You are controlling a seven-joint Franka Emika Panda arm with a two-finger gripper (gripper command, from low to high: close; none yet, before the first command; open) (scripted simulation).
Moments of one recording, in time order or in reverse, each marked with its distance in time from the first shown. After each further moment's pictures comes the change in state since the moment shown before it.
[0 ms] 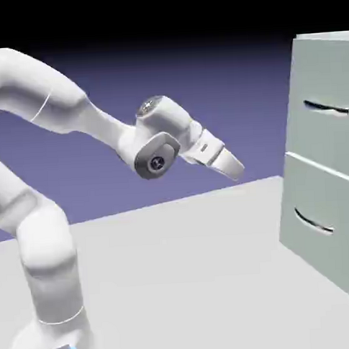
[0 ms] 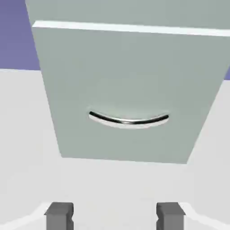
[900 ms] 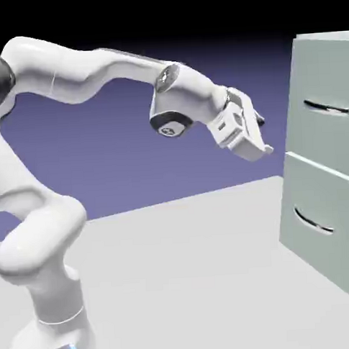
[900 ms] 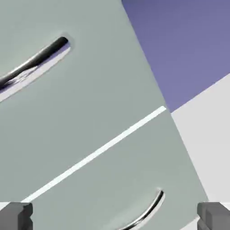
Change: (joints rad) arm -0.696 0.034 0.623 0.369 1.174 -0.137 -0.290
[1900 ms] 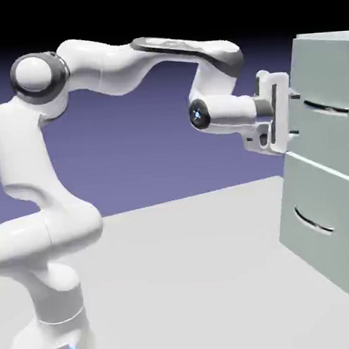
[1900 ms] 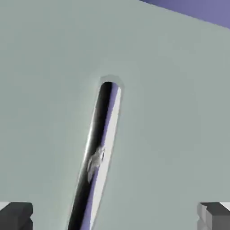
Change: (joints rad) arm -0.774 0.038 0.692 0.410 1.305 -0.152 -0.323
